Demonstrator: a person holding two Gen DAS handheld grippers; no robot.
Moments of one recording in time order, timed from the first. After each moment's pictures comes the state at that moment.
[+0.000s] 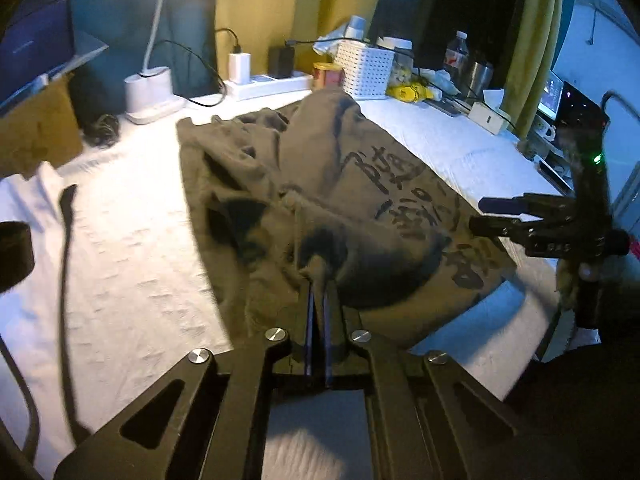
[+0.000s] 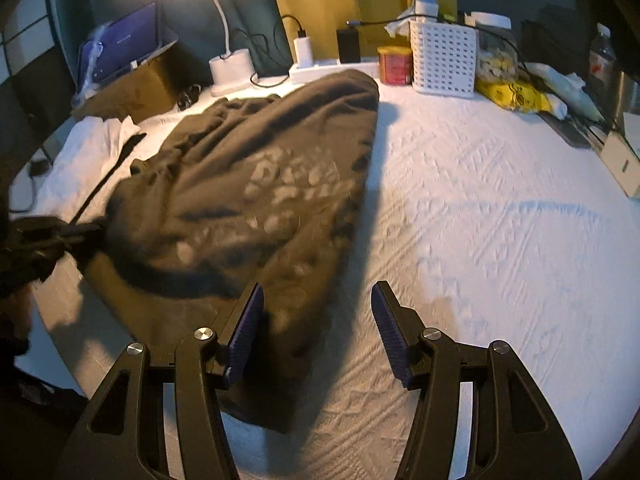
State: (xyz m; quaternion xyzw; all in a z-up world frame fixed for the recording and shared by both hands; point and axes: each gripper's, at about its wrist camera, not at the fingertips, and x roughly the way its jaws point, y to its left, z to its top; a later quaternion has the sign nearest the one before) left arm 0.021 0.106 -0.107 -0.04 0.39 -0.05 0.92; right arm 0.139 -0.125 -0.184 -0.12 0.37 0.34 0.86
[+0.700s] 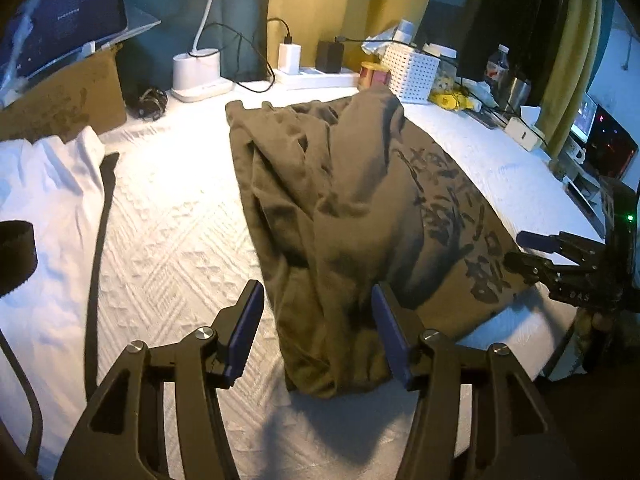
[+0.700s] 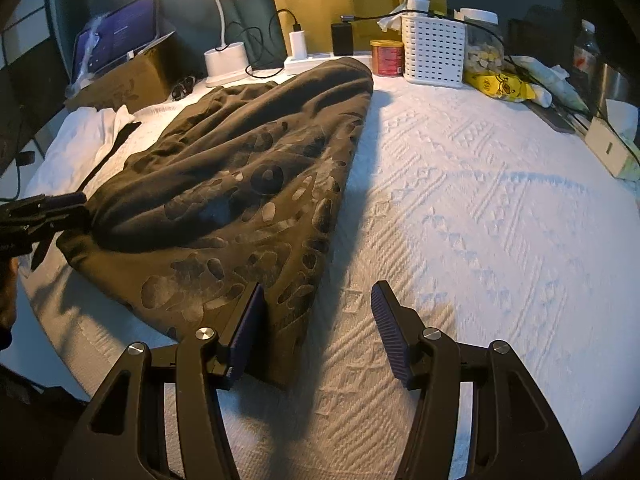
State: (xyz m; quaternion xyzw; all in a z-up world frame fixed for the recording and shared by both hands) left arm 0.017 0.123 -0.111 -0.07 0.40 0.01 0.91; right arm 0.113 -0.127 -0.191 -0.12 0.37 0.31 0.87
